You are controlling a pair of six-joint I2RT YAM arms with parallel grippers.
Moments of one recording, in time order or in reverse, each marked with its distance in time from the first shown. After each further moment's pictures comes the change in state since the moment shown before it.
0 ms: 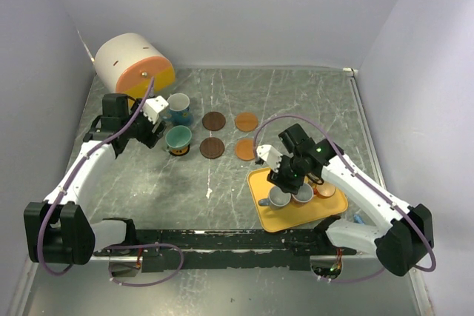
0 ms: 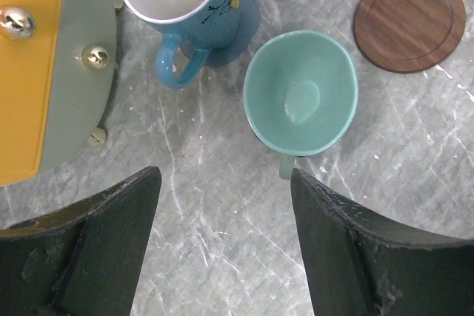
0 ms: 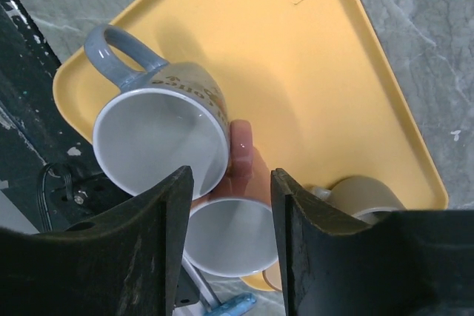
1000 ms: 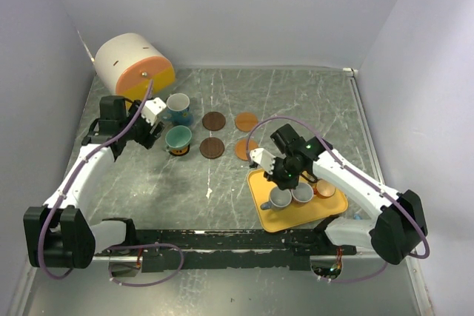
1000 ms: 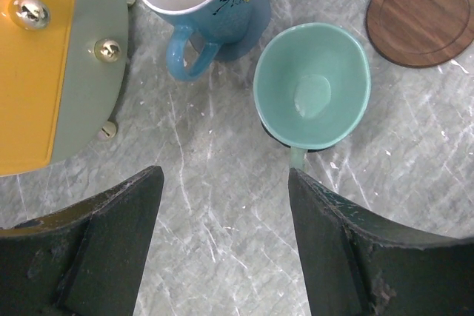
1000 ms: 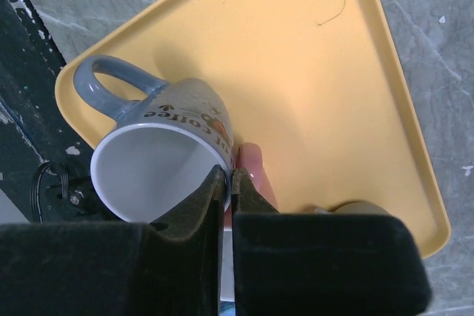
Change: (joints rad) left arm 0.021 -0.022 -0.030 0.031 -0.010 0.018; right arm 0.035 0.096 0.002 0.027 -0.016 -0.043
